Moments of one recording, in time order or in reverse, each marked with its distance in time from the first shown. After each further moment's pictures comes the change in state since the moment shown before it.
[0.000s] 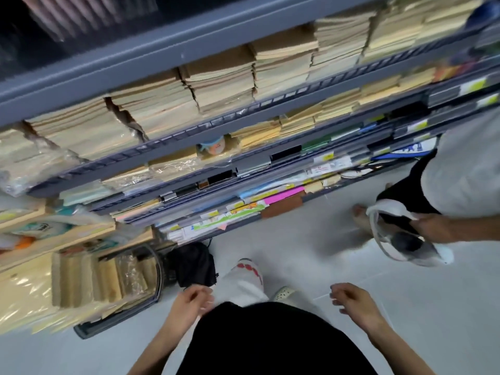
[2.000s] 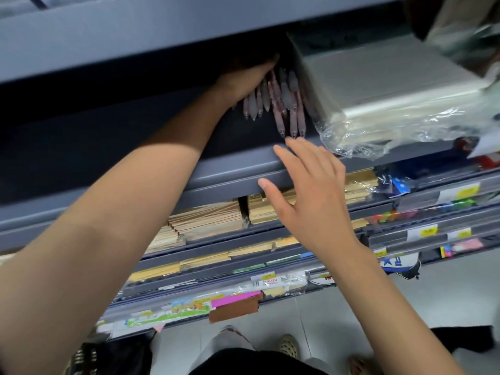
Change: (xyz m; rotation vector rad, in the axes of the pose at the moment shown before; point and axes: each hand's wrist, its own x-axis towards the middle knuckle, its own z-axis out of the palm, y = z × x) left_hand 0.083 0.816 0.288 0.409 0.311 0.965; right_hand 0.107 -0.489 -0.309 -0.555 0.665 -1.479
